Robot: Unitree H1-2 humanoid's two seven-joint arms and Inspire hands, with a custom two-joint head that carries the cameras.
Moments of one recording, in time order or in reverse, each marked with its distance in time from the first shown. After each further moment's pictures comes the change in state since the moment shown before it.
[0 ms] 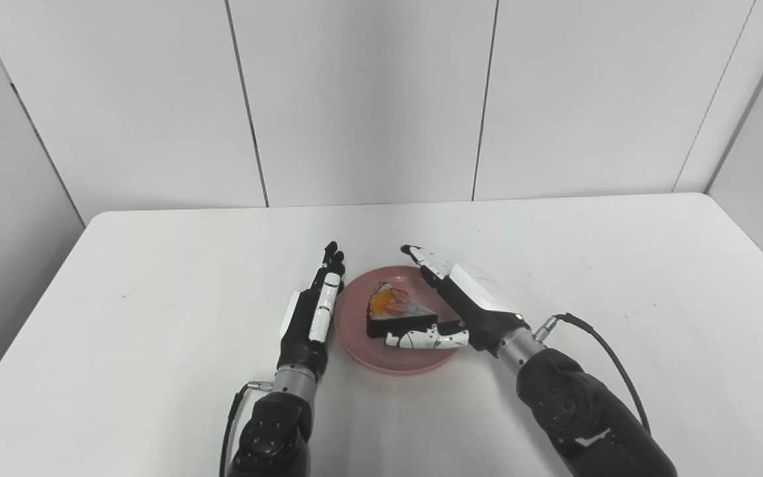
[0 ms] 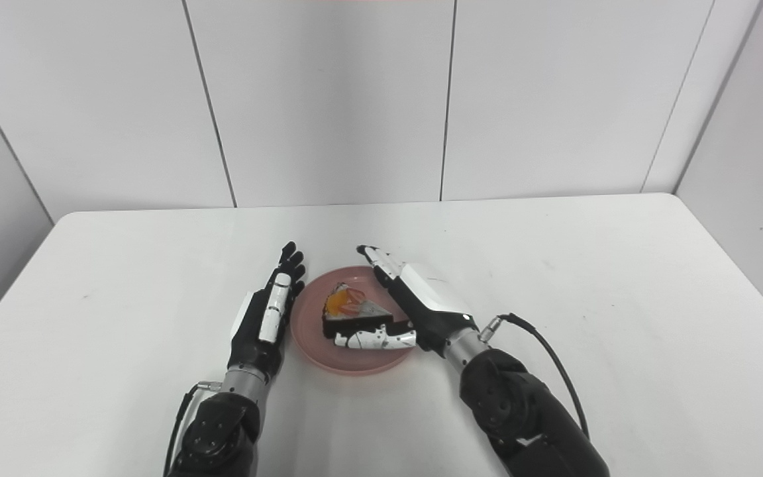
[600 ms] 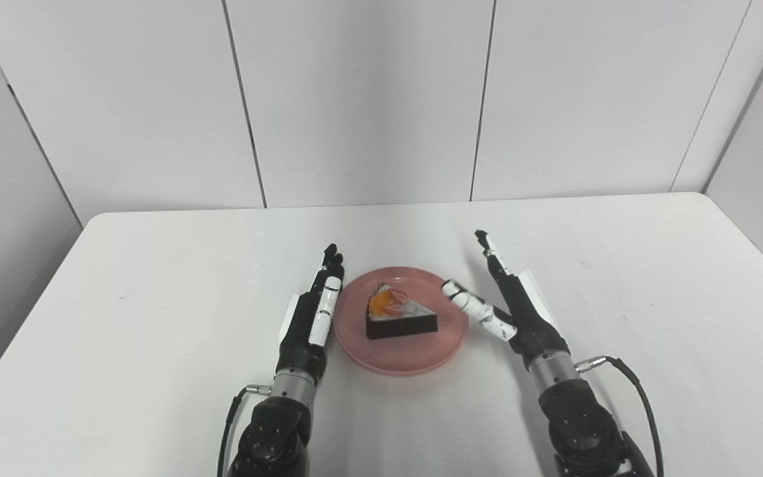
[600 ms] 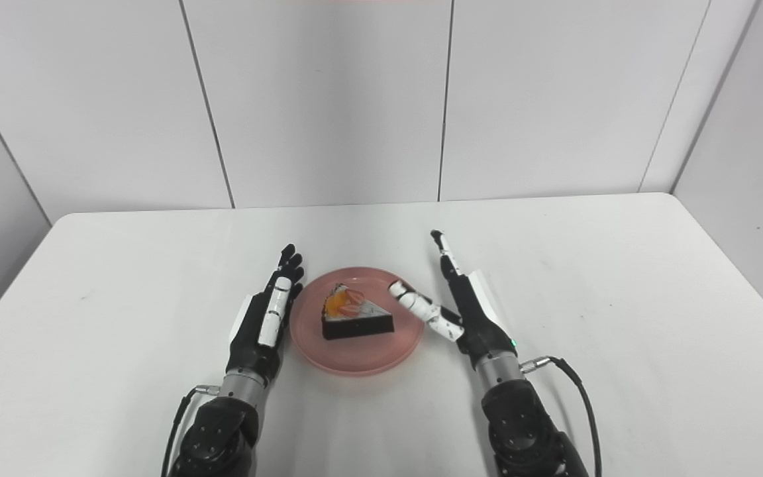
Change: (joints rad) left arm 0.020 0.006 -0.001 -0.028 0.025 0.004 0.021; right arm 0.107 0.167 -0.257 0.030 0.258 -0.011 -0.174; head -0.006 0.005
